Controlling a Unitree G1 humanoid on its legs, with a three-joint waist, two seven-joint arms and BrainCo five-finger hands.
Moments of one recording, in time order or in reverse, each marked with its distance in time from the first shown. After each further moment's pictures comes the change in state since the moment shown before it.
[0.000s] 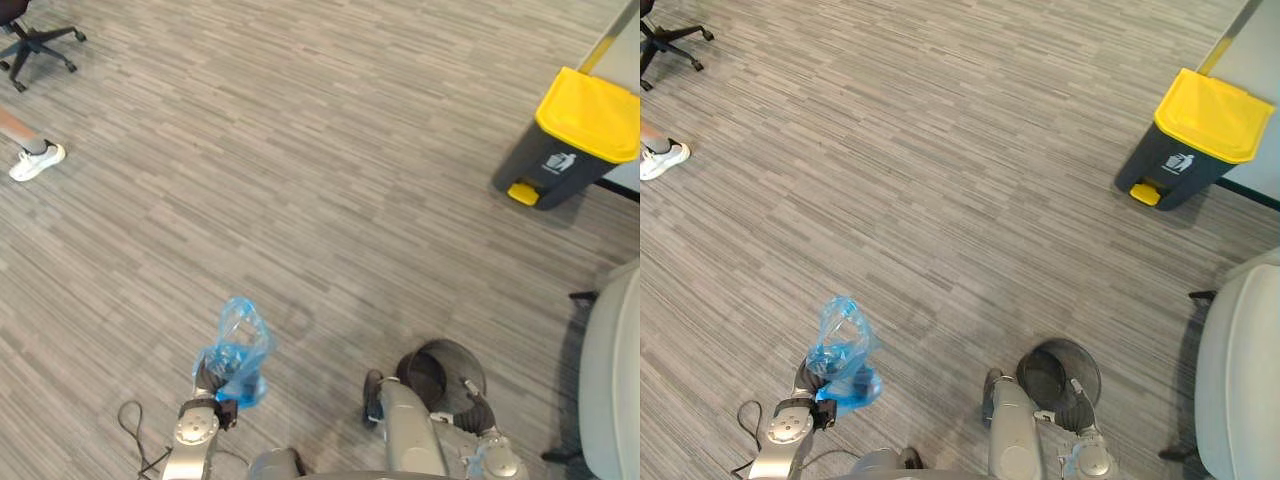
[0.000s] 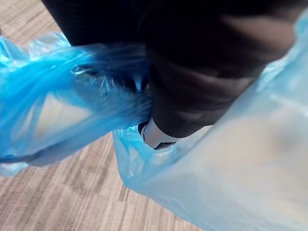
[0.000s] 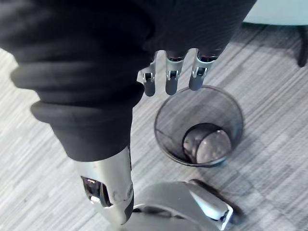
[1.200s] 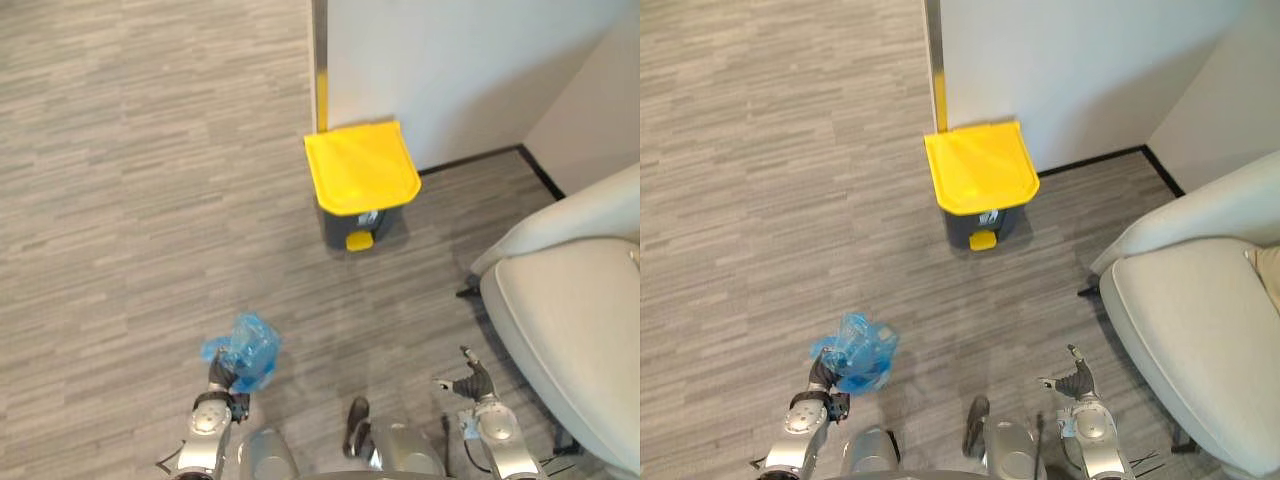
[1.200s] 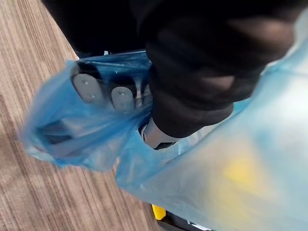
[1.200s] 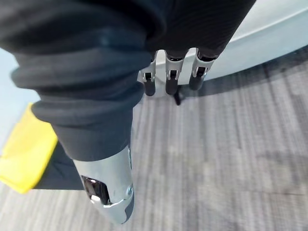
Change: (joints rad) left arm -0.069 -0.024 -0.011 0.104 -0.003 0.006 -0.005; right arm -0.171 -0.029 -0.016 0.083 0.003 -0.001 -0.027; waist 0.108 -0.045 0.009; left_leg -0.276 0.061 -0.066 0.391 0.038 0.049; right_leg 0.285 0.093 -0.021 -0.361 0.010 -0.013
